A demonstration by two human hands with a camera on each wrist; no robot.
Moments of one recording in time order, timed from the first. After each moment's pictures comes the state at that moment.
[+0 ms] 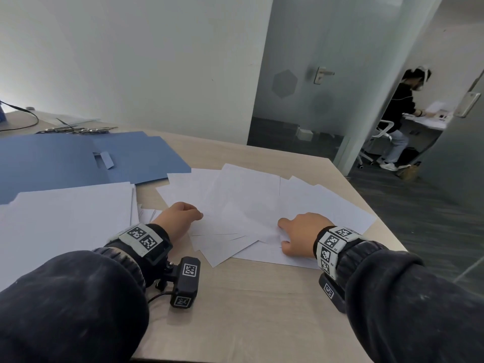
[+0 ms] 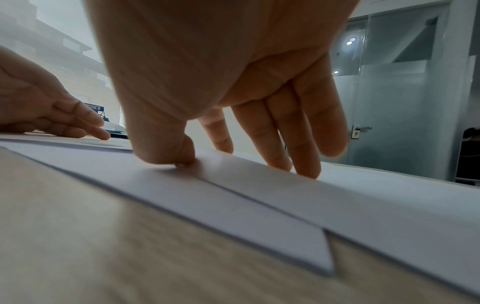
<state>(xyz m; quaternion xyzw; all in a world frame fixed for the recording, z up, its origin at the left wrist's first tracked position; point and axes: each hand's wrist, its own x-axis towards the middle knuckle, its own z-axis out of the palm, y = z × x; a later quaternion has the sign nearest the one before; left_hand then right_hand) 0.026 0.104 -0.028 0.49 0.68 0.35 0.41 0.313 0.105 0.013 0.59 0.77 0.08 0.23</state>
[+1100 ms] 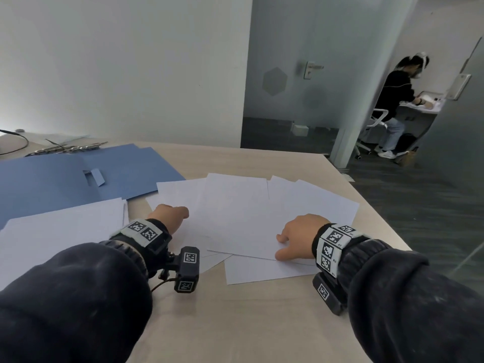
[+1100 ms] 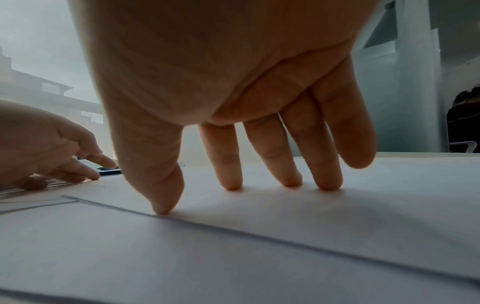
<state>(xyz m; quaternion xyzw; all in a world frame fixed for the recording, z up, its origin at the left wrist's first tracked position) 0.023 0.154 -0.018 0.45 0.77 0.28 0.35 0.326 0.109 0.019 0.59 0.77 -0.01 0.24</state>
